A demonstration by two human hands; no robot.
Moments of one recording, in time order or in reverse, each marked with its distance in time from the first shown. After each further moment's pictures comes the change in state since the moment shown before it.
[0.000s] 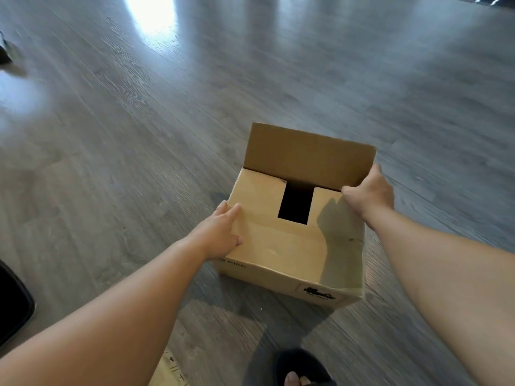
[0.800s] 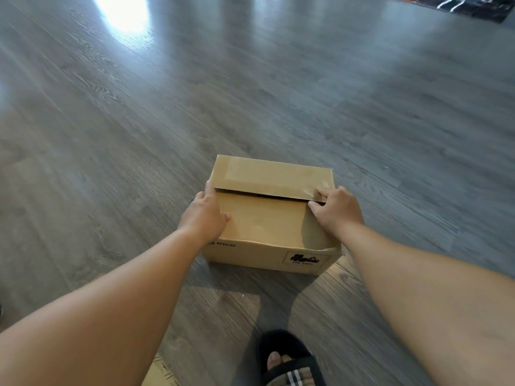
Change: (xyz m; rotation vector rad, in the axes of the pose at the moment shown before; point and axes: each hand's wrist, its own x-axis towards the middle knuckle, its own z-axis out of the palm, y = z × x) left_hand 0.000 0.031 0.011 -0.136 0.286 -0.091; right_hand -0.056 0.036 0.005 -0.235 -0.158 -0.170
